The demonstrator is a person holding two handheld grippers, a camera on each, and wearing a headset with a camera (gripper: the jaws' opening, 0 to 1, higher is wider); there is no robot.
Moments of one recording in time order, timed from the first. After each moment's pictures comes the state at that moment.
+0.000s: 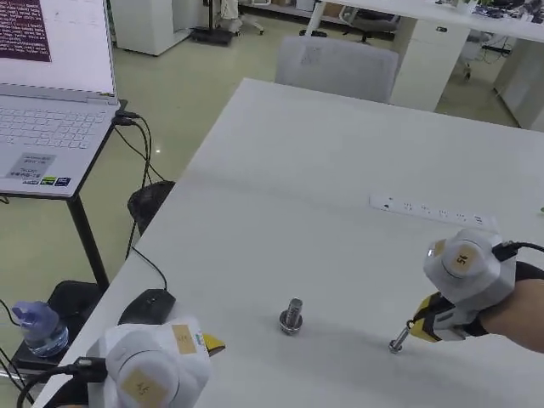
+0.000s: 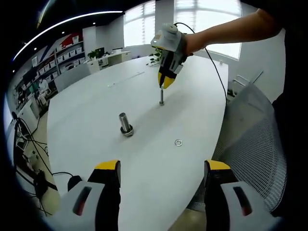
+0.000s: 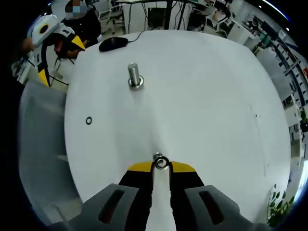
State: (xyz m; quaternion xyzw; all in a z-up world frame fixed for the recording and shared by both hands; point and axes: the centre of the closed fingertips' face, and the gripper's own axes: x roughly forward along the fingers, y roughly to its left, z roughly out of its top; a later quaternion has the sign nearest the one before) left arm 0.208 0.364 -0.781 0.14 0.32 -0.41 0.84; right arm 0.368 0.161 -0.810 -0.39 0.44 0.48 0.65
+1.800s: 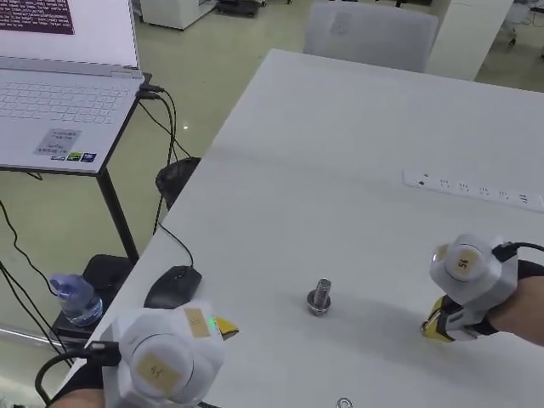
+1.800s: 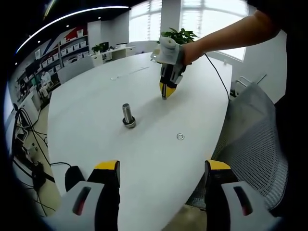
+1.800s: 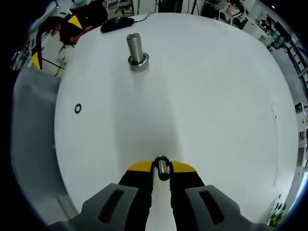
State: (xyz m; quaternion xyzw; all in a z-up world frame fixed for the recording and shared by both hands) left arm 0.206 0.374 -0.793 0.13 0.34 -0.39 0.84; right arm 0.371 0.165 -0.869 -0.41 0.47 0.50 0.60
